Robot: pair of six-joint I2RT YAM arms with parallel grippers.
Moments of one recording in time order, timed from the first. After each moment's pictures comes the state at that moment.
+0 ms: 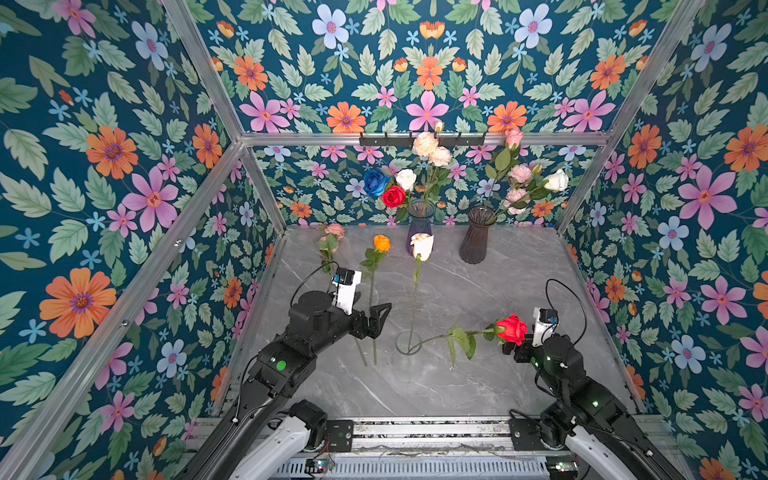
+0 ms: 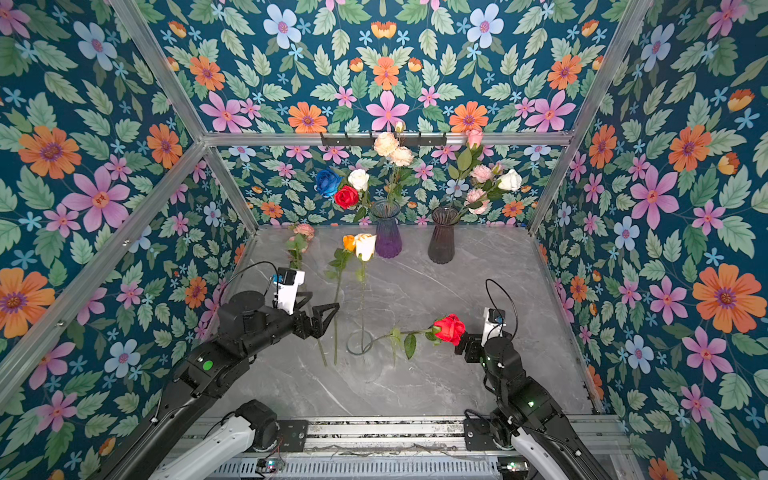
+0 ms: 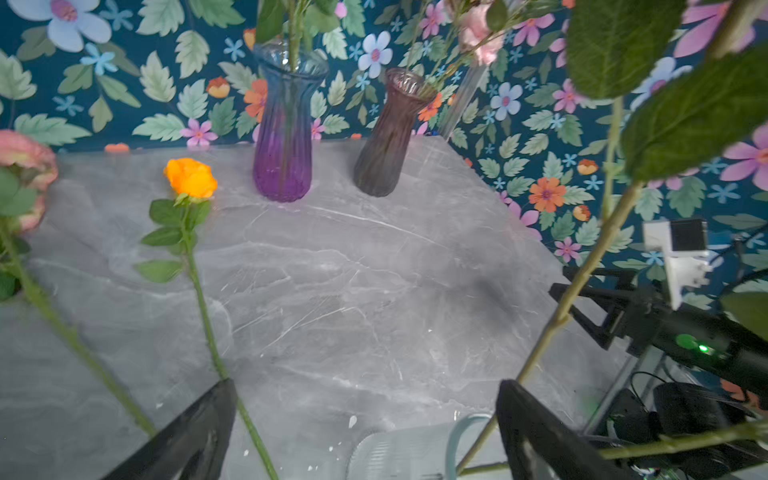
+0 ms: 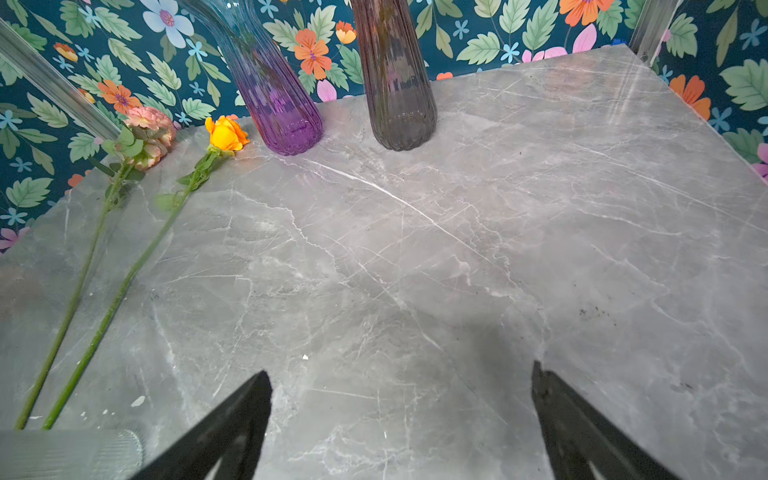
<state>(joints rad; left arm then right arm) -0.57 0.70 0.81 -0.50 0.11 -0.31 0.53 0.33 0.31 -0.43 0.30 0.38</state>
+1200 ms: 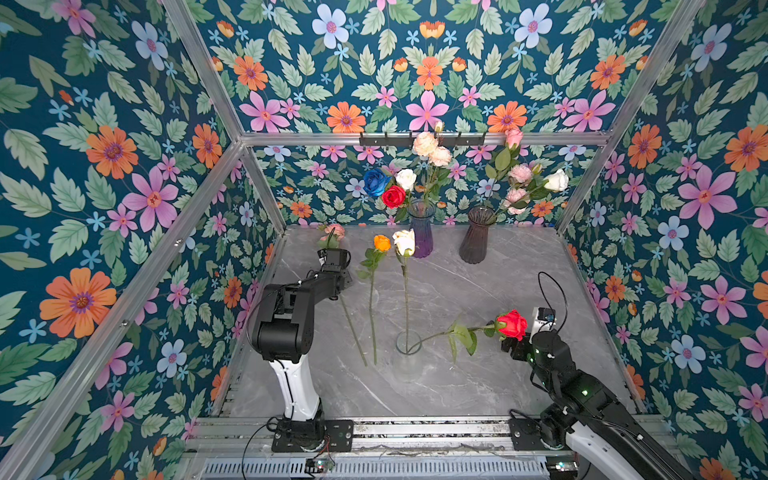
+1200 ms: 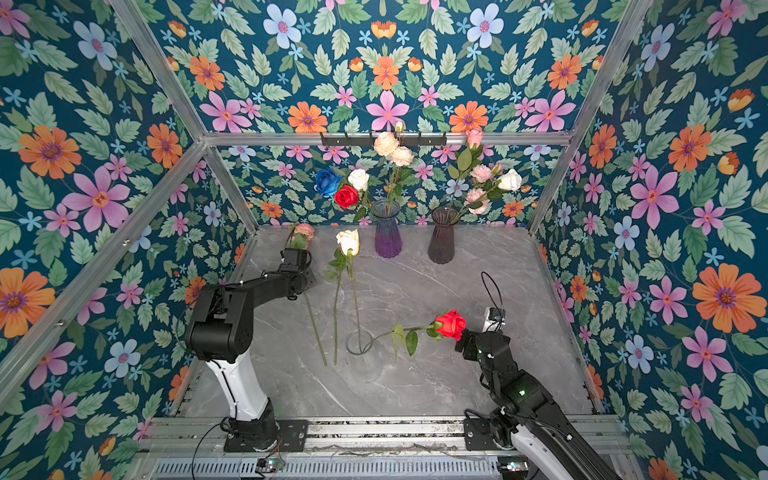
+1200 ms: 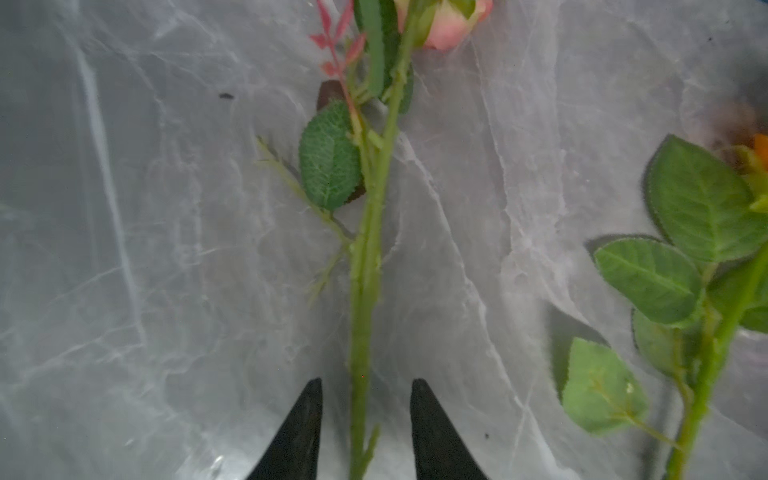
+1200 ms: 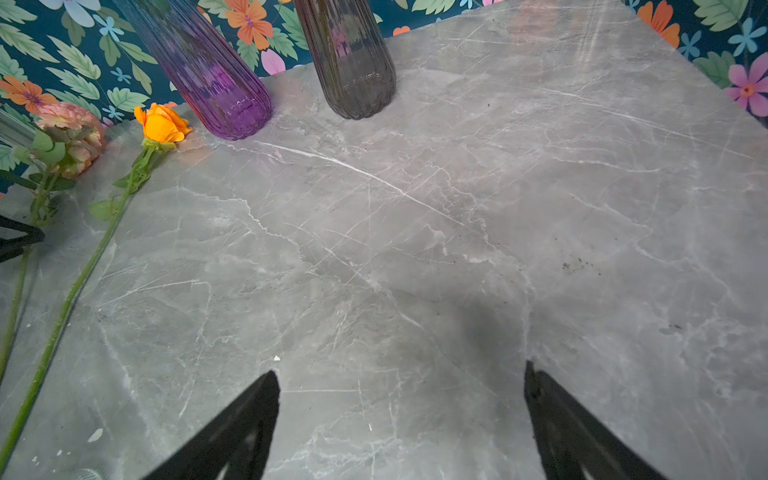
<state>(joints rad) -0.15 1.94 1.15 -0.15 -0.24 -0.49 0.53 0.46 0.32 -0.43 0.37 0.52</state>
